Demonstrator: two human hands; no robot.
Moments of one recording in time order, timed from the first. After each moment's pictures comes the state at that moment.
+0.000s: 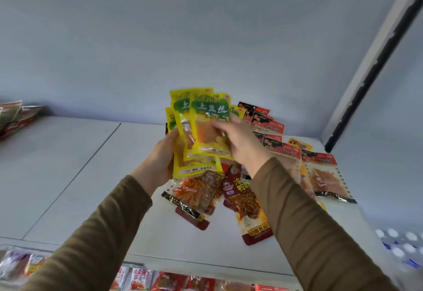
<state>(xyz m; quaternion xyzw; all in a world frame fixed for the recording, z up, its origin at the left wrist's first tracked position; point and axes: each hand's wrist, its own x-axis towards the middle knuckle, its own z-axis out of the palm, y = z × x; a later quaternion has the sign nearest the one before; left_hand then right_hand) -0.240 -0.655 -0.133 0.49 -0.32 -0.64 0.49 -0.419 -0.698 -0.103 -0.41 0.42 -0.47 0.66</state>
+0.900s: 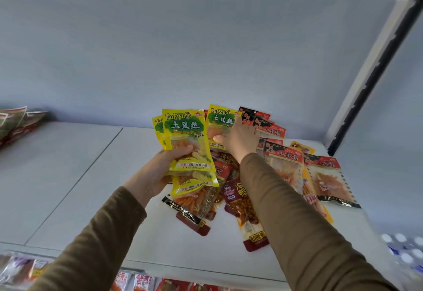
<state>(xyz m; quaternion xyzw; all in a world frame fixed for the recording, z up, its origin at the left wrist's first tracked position) -0.229 -0.642 -0.135 0.52 -0.39 -0.62 0.43 -0.429 -0.764 -0.164 -0.67 0.72 -0.17 0.05</state>
